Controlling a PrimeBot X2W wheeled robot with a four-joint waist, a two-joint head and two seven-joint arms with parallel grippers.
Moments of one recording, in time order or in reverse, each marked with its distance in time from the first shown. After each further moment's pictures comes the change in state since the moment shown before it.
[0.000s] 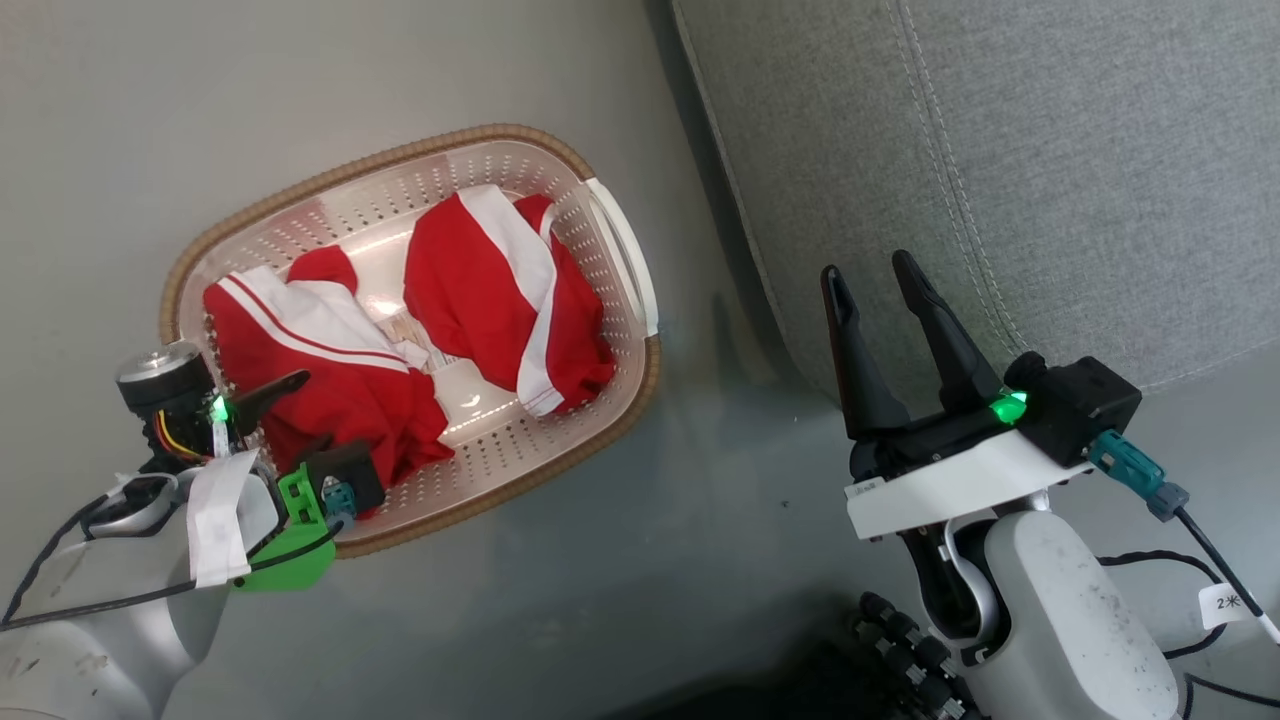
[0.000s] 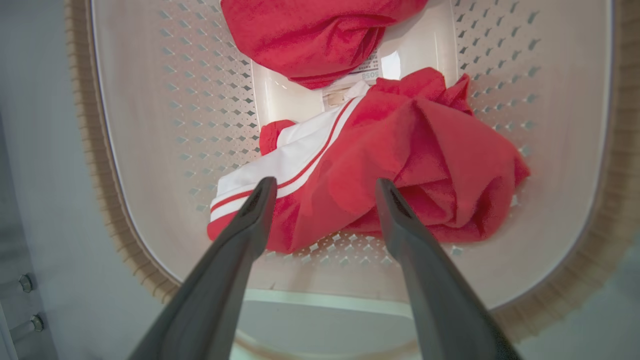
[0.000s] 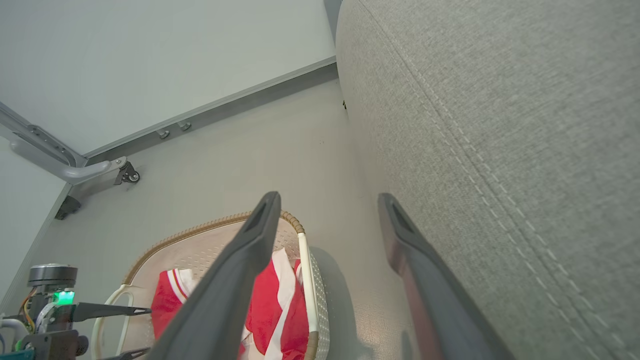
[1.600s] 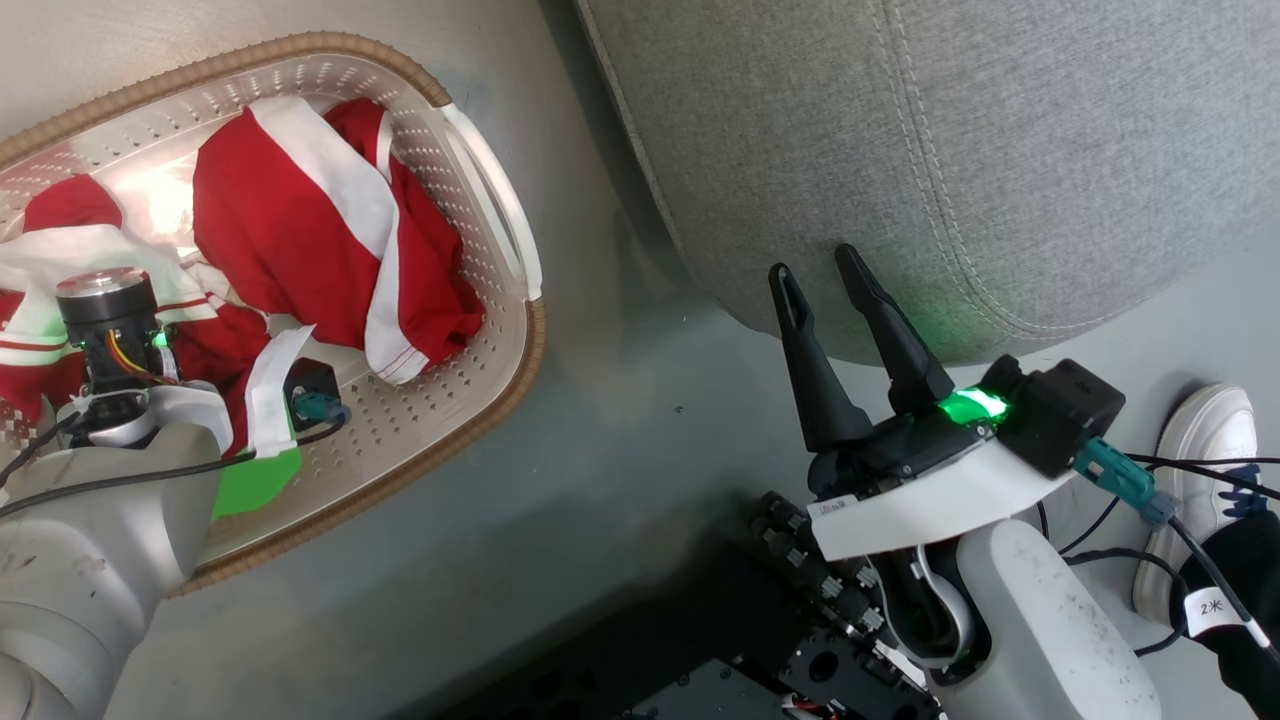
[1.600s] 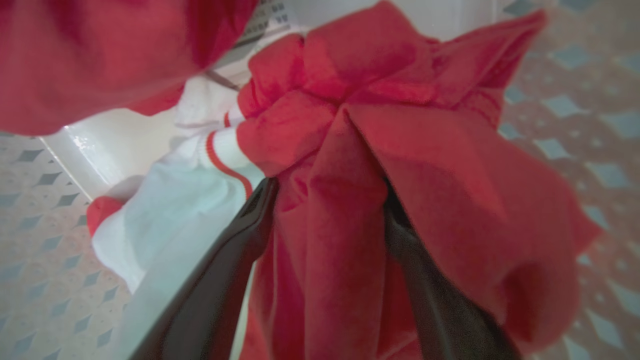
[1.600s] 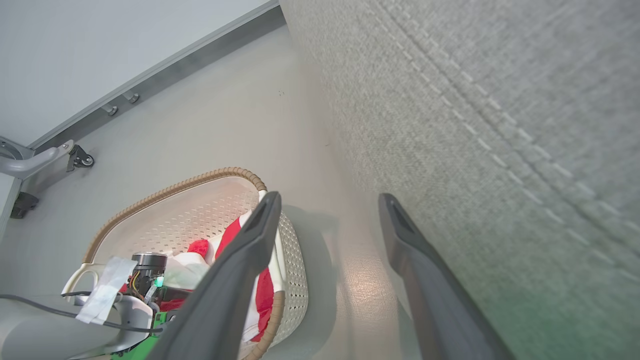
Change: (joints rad) left arm -0.244 -0.042 -0.451 0.210 -0.267 -0.008 0.437; right arm 0.002 0.000 0.102 -0.095 0.125 0.000 0.000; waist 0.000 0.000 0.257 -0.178
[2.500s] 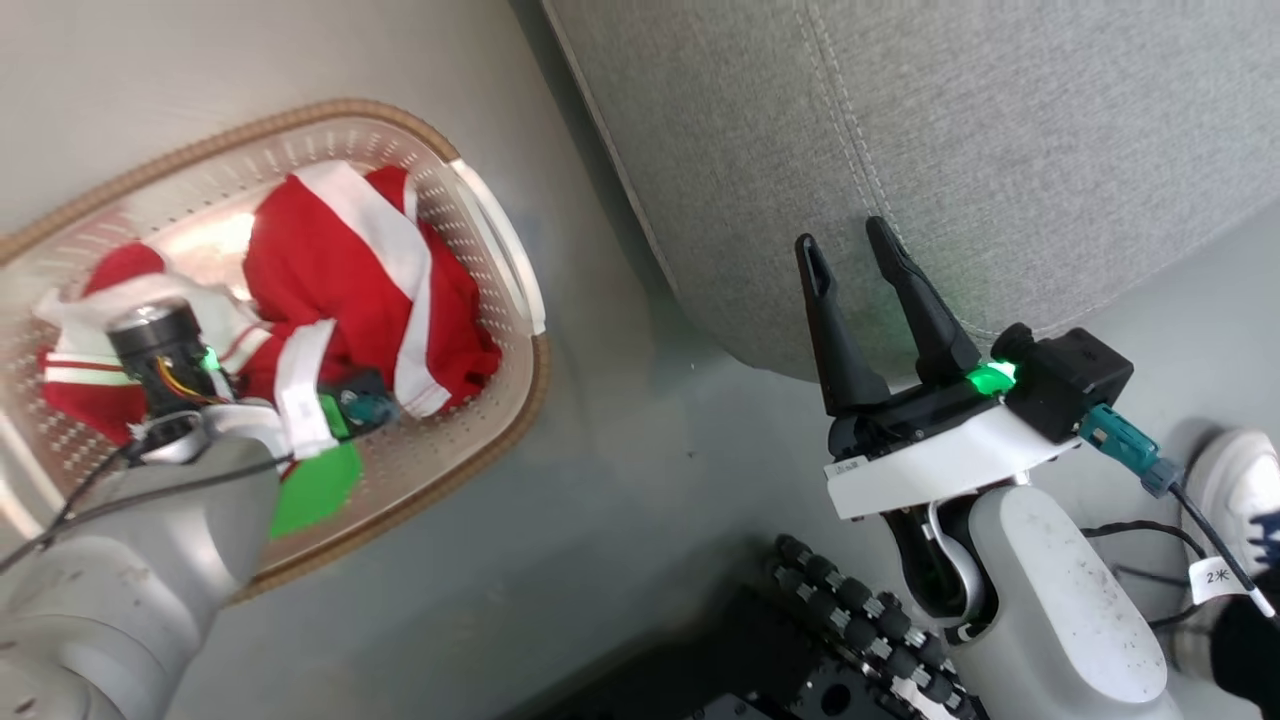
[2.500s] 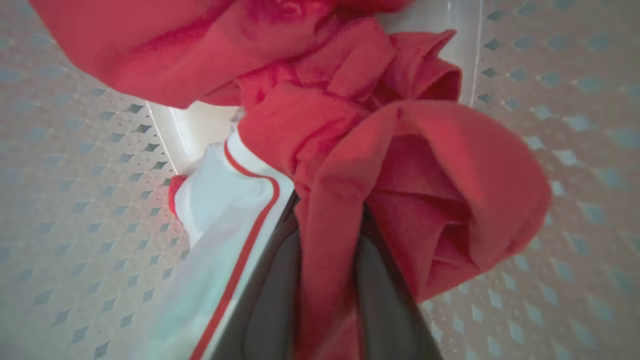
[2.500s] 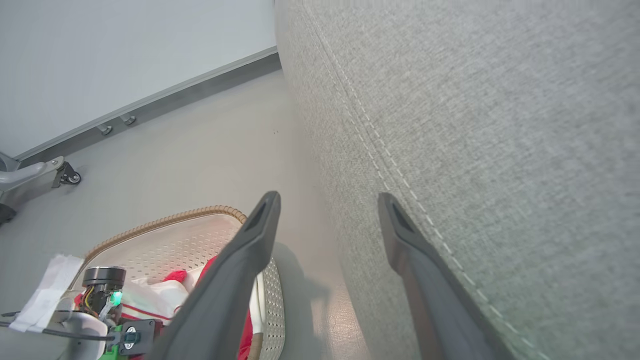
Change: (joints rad) left arm 0.034 -0.055 0.000 -0.011 -0.187 0.000 0.010; right arm -0.052 0.001 -0.054 0.072 -0.071 0.000 0.000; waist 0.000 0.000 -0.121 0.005
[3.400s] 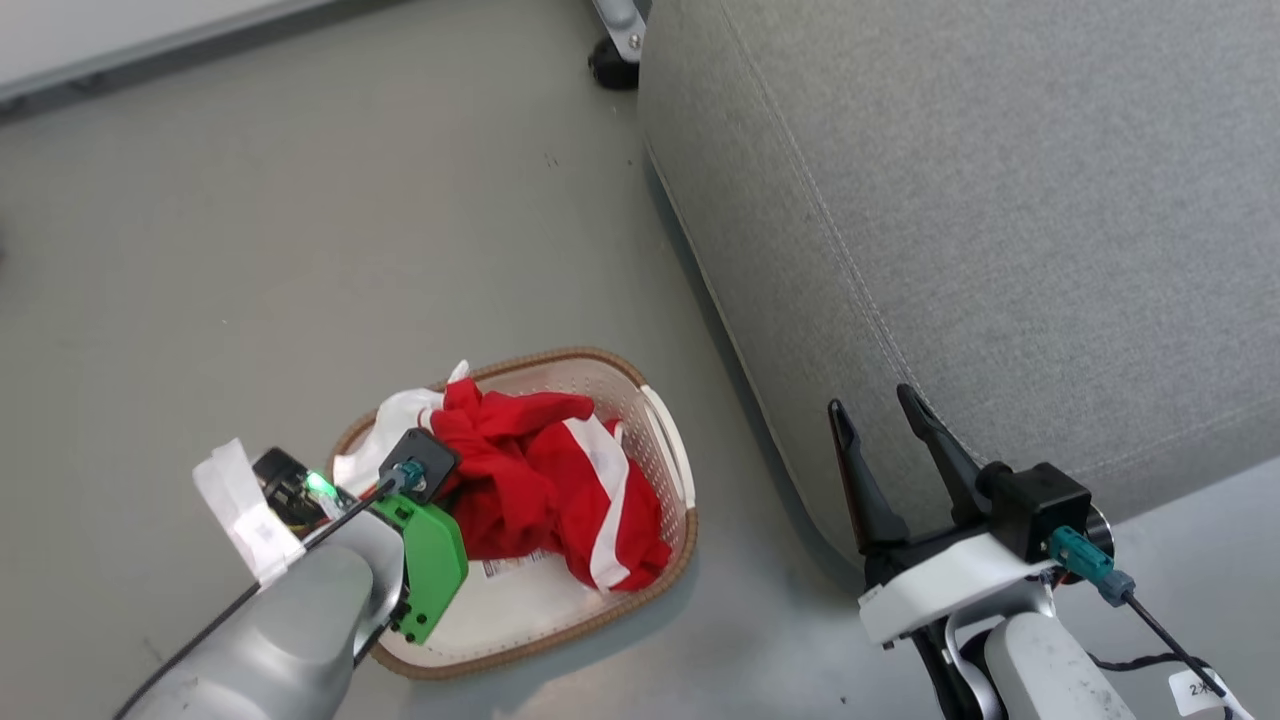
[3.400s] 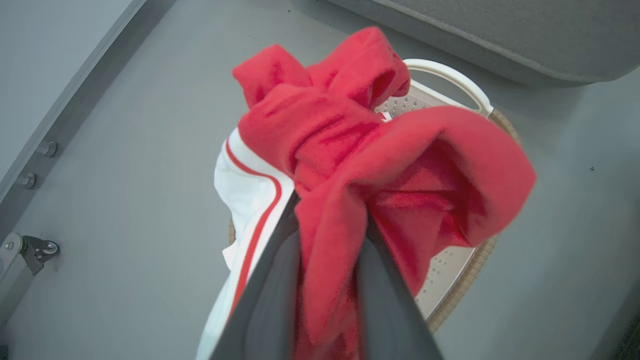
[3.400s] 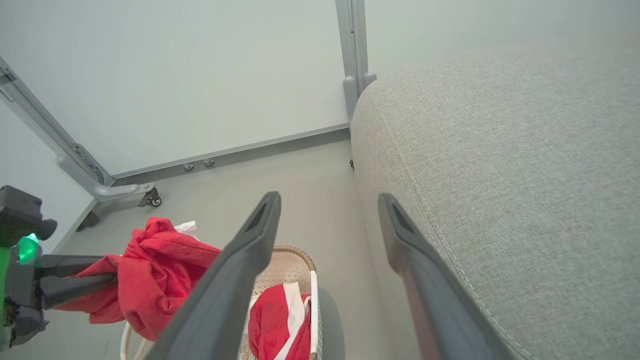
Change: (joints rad) left arm 0.224 -0.077 0.092 -0.119 -0.578 0.000 -0.392; right arm 0.184 0.002 -0.081 0.130 -0.192 0.000 0.000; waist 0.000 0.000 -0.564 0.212
